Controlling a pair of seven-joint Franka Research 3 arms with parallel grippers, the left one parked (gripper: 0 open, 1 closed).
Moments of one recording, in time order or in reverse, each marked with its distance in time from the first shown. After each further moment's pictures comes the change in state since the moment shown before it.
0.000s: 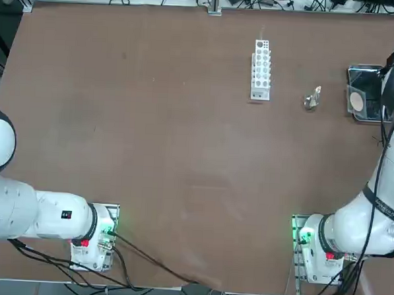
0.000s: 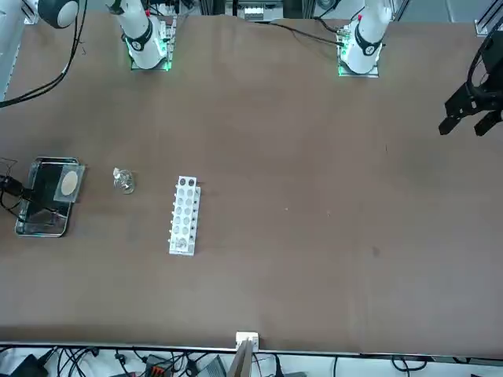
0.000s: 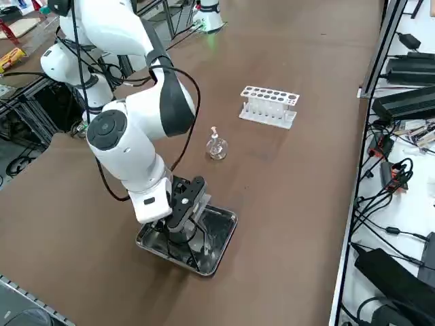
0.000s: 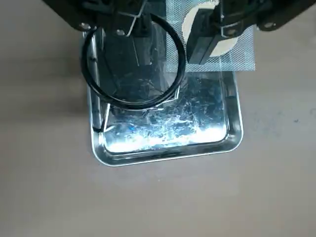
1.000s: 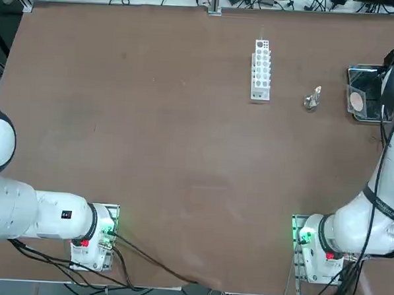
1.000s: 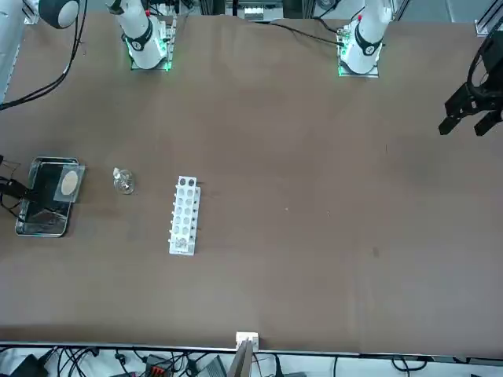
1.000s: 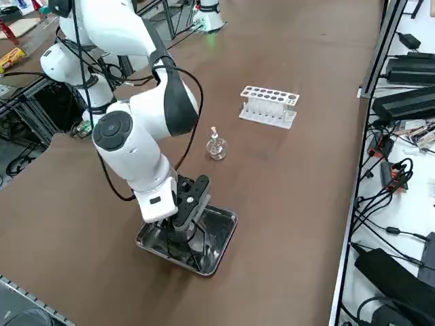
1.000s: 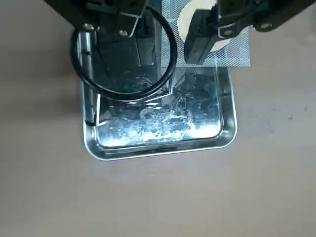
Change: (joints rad) arm -0.015 0.001 0.021 0.014 0.000 0.001 0.000
